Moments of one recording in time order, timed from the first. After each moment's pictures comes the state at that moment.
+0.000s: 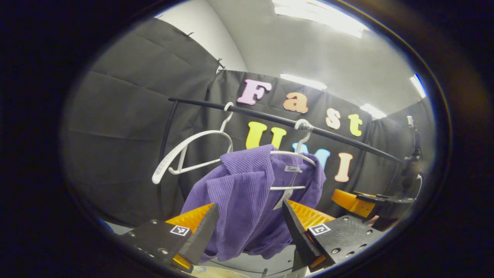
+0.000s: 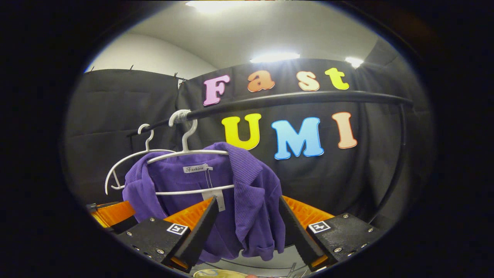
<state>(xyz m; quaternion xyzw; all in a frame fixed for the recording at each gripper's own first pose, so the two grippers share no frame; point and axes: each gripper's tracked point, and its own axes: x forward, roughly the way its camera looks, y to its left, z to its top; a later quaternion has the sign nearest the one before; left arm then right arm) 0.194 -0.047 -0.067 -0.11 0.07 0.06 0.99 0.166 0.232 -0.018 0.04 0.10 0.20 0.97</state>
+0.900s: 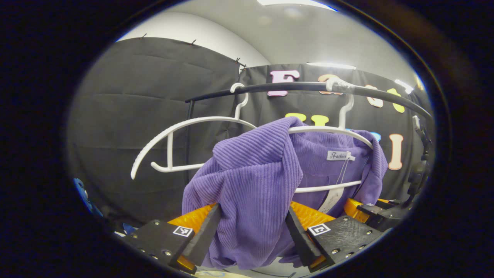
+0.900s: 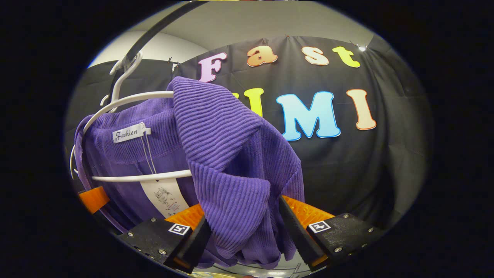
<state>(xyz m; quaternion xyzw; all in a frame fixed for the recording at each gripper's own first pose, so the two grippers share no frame) 0.260 -0.031 -0.110 -0.03 0.09 0.21 0.97 0.282 0.263 -0.105 0.05 0.14 0.21 0.97</state>
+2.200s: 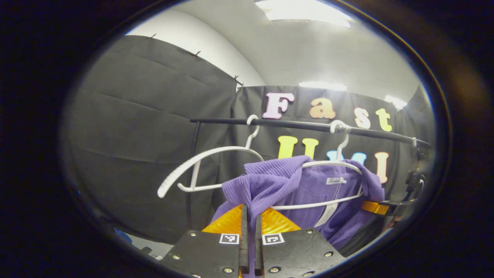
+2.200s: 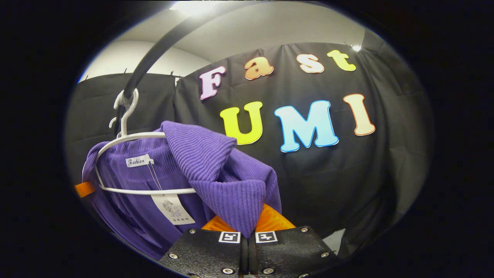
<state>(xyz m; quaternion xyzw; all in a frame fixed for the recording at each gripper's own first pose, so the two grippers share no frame) 0.228 0.016 -0.046 -0.05 0.00 0.16 0.99 0.274 0.213 -0.055 0.08 0.09 0.22 0.97</state>
